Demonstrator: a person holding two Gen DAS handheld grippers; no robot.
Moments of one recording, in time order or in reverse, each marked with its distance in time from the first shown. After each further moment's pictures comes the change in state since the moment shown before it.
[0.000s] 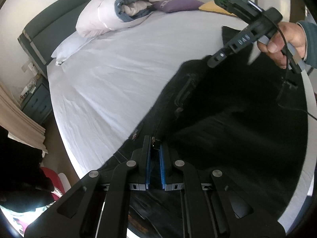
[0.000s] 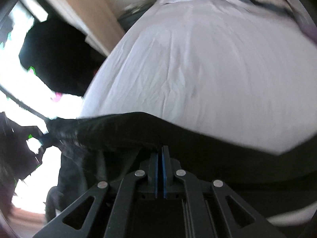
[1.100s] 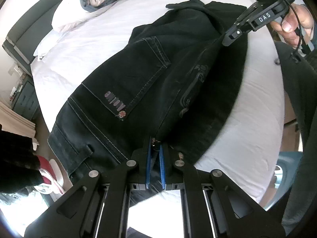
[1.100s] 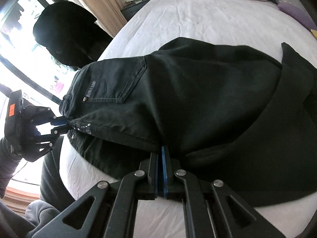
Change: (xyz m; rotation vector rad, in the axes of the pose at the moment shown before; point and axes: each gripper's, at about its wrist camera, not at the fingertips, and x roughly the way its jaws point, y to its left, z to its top) left arm 0.107 0.023 -0.009 0.094 0.106 -0.083; right arm -0.023 0.055 -0.151 -0.030 0.039 -0.057
